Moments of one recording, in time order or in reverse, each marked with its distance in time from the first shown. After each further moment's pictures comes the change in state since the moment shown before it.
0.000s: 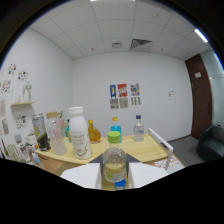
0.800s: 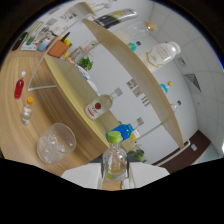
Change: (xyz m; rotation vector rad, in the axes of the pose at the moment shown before) arm 0.034 0.203 0.009 -0.258 0.114 -0.990
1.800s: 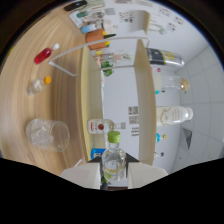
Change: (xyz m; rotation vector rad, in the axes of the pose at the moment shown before) arm 0.019 -0.069 -0.017 0.146 0.102 -0.587
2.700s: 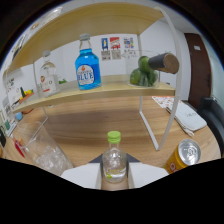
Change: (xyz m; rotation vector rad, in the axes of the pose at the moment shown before) arm -0.195 0.075 0.043 -0.265 -0.339 1.566
